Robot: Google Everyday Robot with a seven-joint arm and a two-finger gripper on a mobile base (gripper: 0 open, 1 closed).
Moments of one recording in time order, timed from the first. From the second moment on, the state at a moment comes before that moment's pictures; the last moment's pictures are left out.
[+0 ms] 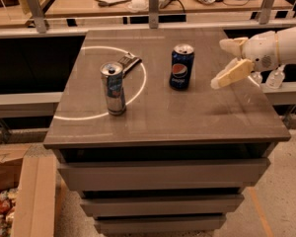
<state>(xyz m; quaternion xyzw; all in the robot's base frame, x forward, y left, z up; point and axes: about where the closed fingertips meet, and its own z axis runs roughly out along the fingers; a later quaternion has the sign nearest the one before) 0.646 -0.194 0.908 -0.51 0.69 0.26 0.45</state>
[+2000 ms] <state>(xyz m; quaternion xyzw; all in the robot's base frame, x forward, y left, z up) 0.667 -0.105 0.908 -0.53 0.57 0.41 0.48</state>
